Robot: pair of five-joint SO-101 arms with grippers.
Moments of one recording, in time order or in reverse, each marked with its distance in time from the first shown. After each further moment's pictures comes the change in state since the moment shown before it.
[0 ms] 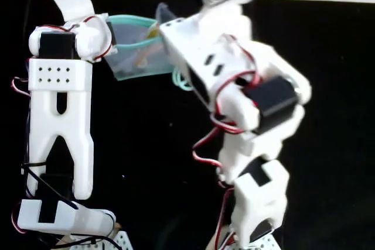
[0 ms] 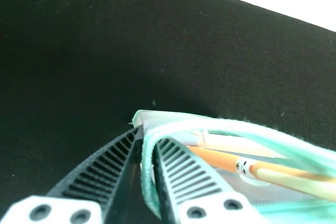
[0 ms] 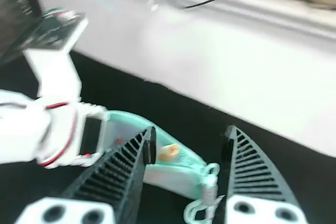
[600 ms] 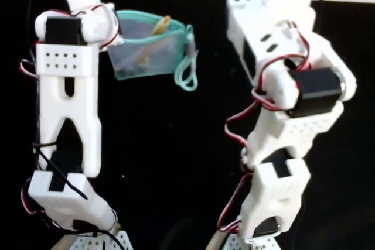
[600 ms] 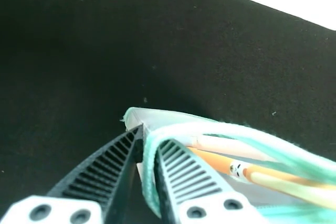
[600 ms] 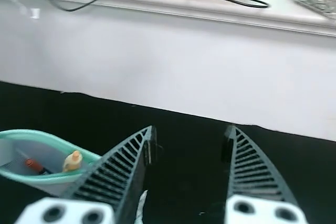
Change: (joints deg) left arm 5.5 2.7 -19.6 12.0 2.8; right arm 17.5 -0.2 0.0 0.0 0.0
